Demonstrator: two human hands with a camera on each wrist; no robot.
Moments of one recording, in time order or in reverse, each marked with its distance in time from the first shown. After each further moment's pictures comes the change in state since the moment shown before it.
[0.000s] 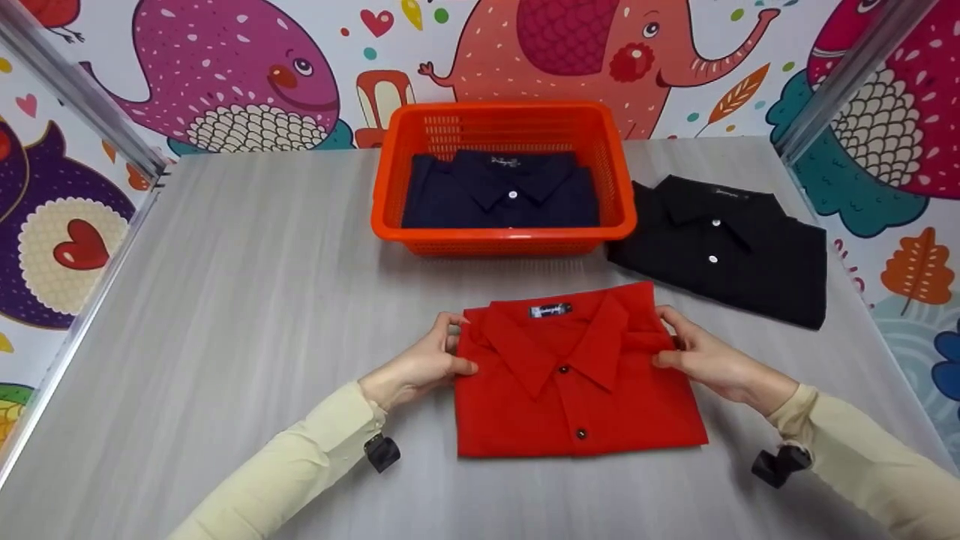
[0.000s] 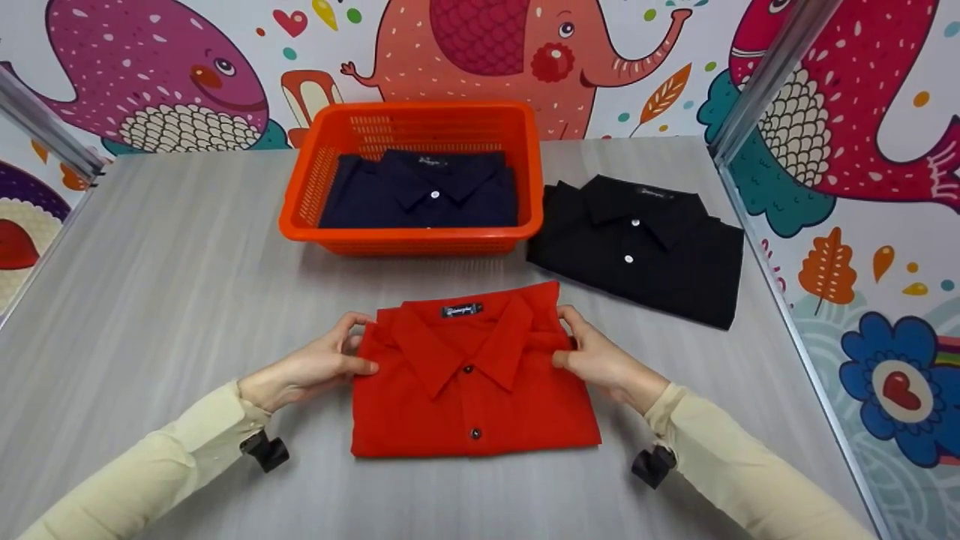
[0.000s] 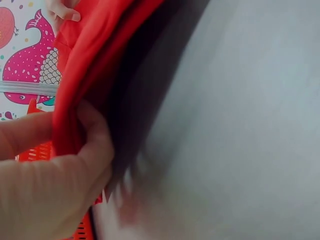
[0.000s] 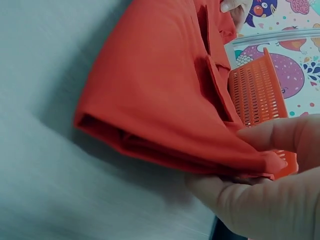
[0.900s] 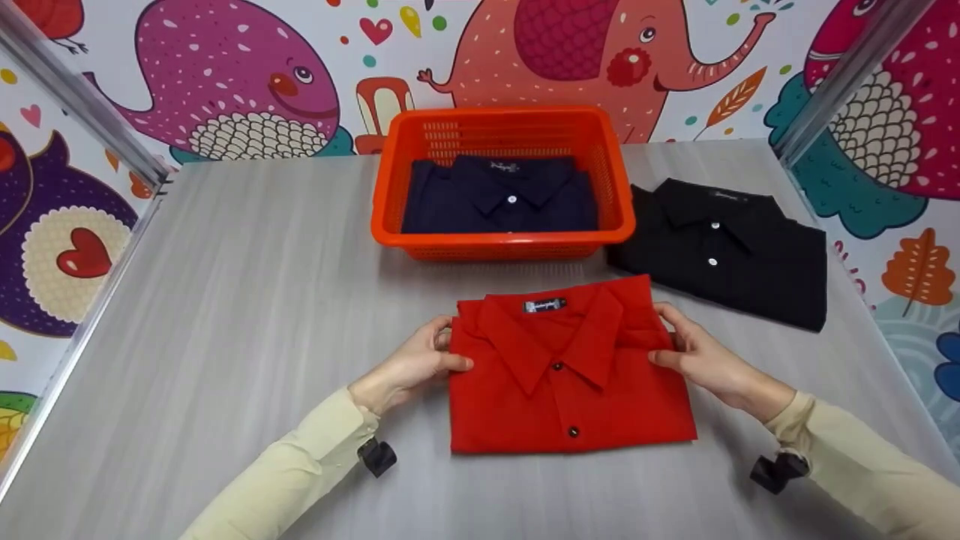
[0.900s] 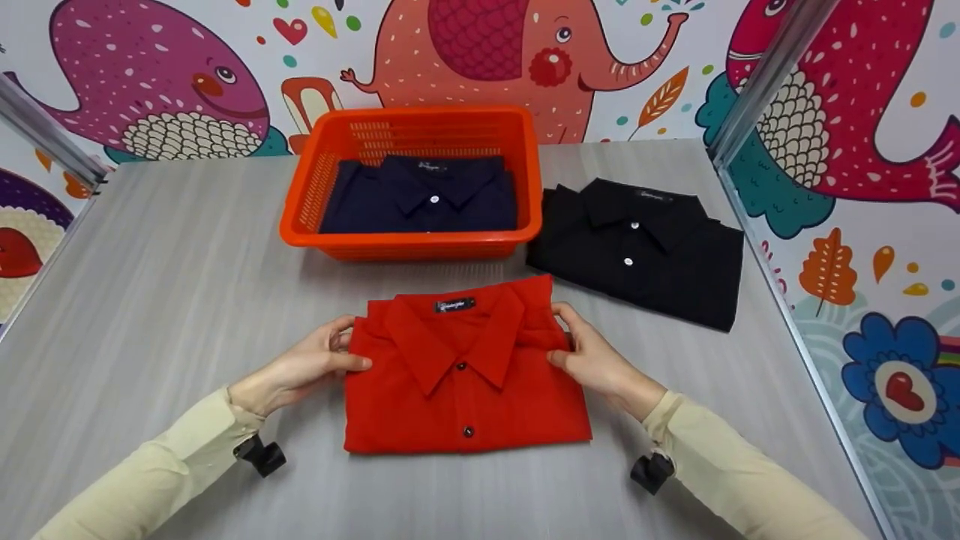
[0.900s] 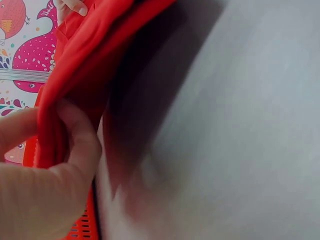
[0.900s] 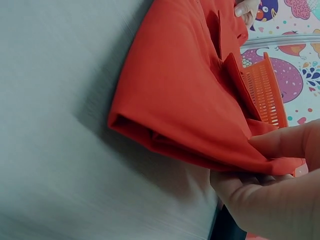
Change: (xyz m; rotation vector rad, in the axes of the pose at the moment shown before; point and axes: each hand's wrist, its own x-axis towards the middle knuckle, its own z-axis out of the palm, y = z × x) left_hand -0.004 0.004 -0.011 0.009 0.023 0.038; right_hand 0.003 0.002 0.005 -0.084 0.062 -0.134
